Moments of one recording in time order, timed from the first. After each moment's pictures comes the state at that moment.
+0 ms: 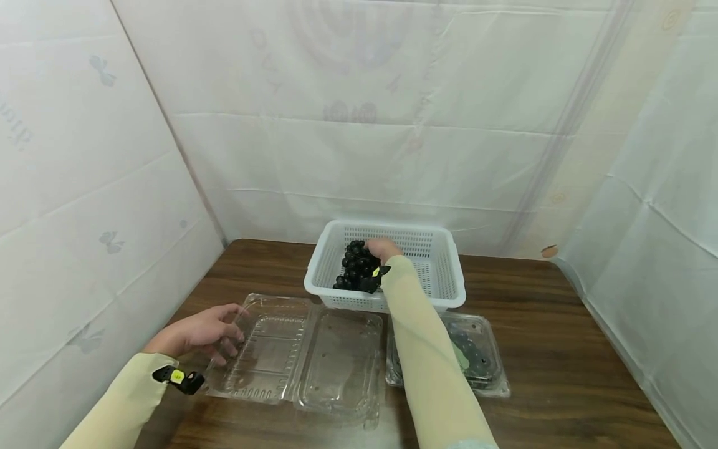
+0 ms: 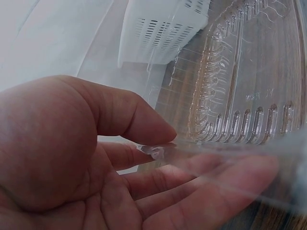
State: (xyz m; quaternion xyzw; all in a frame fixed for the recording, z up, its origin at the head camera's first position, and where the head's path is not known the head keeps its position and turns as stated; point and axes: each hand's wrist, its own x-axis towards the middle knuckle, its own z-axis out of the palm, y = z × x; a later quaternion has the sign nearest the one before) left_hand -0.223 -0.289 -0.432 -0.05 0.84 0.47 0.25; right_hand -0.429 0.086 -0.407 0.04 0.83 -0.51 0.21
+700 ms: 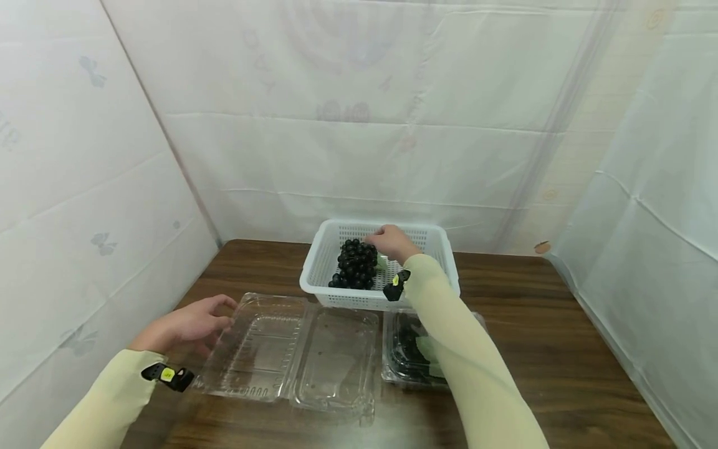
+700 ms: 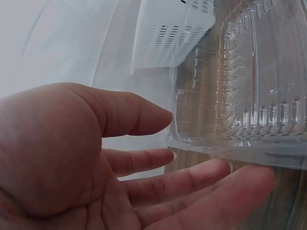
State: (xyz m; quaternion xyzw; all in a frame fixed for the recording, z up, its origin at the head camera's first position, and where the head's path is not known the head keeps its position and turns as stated) left_hand -0.221 -0.293 -0.403 -0.03 0.89 0.39 0.23; right_hand -0.381 0.118 -0.354 -0.06 0.89 -0.42 0.15
